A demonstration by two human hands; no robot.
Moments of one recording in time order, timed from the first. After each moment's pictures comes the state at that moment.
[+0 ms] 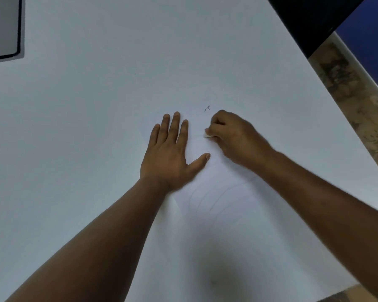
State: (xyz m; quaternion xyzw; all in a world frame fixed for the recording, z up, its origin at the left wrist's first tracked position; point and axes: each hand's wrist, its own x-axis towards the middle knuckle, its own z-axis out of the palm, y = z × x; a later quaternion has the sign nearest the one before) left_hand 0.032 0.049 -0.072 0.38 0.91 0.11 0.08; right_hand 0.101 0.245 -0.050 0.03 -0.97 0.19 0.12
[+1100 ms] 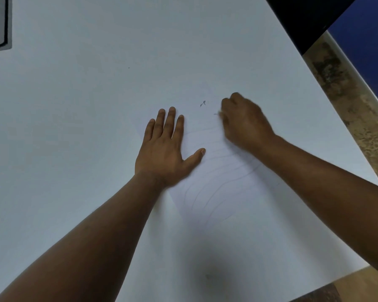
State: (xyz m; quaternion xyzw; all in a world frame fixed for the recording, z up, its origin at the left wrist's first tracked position) left_hand 0.033 0.049 -0.071 0.38 0.91 0.11 0.08; right_hand 0.090 0.262 -0.040 -0.08 -0.99 0.08 0.12
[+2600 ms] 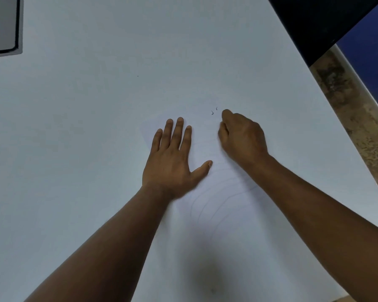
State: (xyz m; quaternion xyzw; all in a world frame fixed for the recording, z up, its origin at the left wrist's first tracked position) left_hand 0.033 0.048 -0.072 0.38 0.91 0.12 0.07; right_hand 0.080 0.239 -0.052 -0.17 -0.97 0.08 0.14
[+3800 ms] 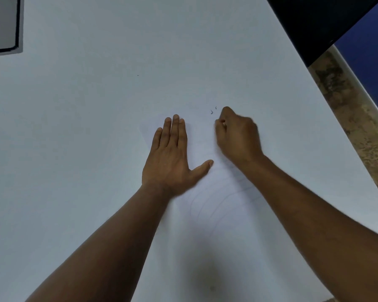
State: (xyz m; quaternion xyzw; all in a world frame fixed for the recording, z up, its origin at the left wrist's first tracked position) left_hand 0.033 0.049 -0.073 0.36 0.92 0.15 0.09; right_hand 0.076 0.226 -0.038 -0.22 -0.95 0.15 0.14
